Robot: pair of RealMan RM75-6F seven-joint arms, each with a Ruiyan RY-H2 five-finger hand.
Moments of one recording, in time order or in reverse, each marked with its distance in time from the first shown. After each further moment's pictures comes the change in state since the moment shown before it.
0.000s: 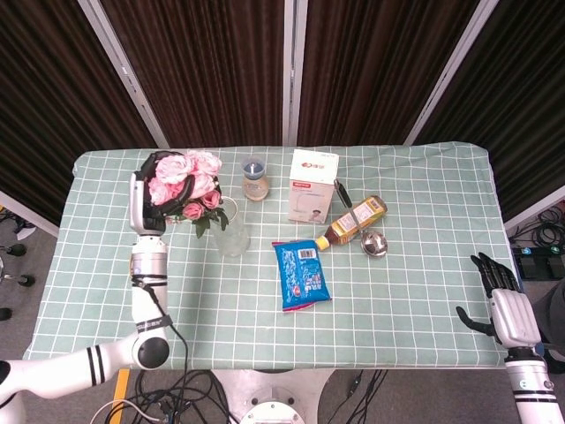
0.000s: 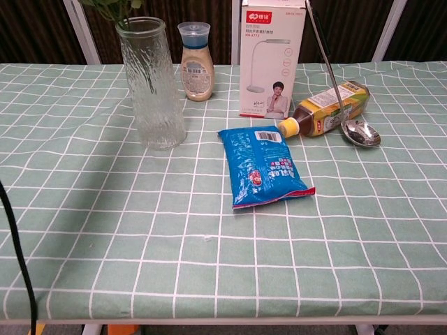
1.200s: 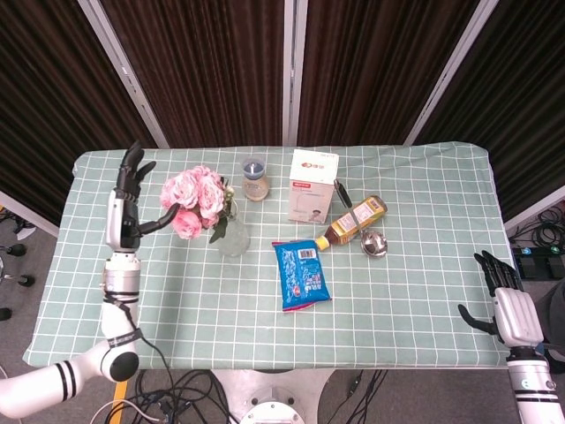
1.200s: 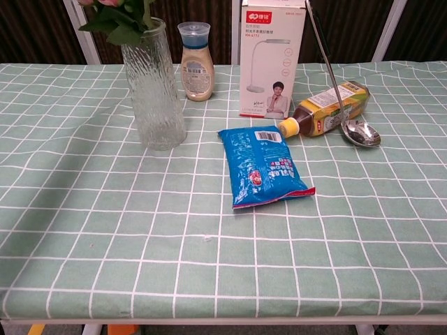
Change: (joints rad) left arm 0.159 0.128 0.125 0.047 0.231 0.014 -0.120; right arm -0.003 -0.001 0.008 0.004 -0.001 0.011 0.012
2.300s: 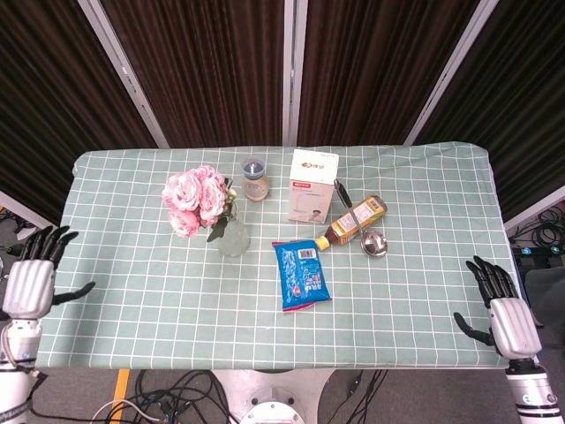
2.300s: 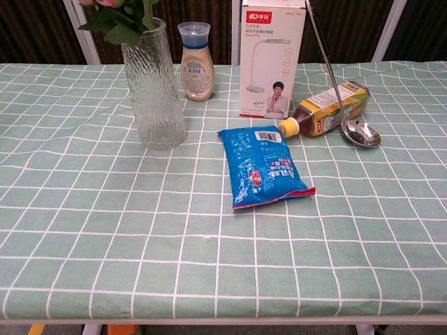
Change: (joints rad) left arm 0.353 0.258 0.399 0.252 0.188 0.100 0.724; right arm -0.035 -0.053 -0.051 0.116 -0.182 0.148 0.057
